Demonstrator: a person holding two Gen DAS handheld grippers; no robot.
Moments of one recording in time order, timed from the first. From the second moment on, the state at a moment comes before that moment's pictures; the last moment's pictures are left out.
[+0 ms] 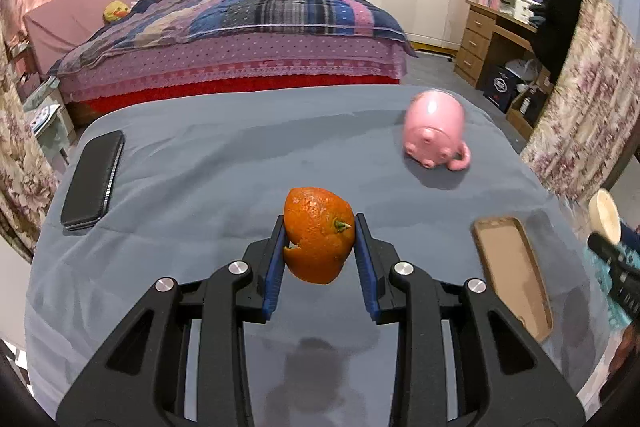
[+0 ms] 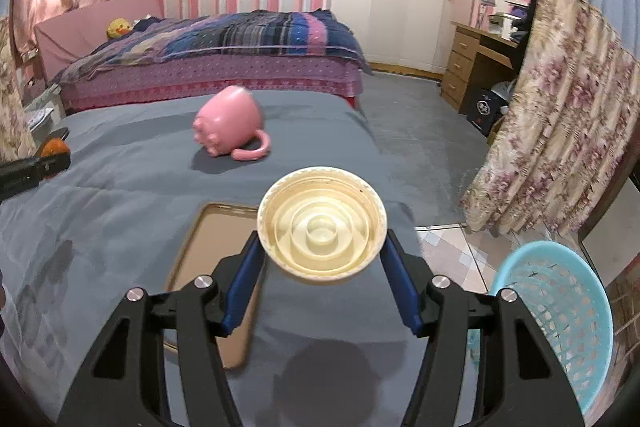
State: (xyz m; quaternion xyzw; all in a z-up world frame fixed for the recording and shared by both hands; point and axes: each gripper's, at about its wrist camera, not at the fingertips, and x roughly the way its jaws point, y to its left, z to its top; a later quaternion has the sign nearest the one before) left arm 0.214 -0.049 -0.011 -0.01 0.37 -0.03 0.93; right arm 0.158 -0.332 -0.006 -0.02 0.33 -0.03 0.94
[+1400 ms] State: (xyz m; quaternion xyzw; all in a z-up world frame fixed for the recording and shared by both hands) left arm 0.132 -0.418 -0.020 0.08 0.33 -0.27 0.90; right arm 0.024 -0.590 -0.008 0.06 0.30 -0.21 0.93
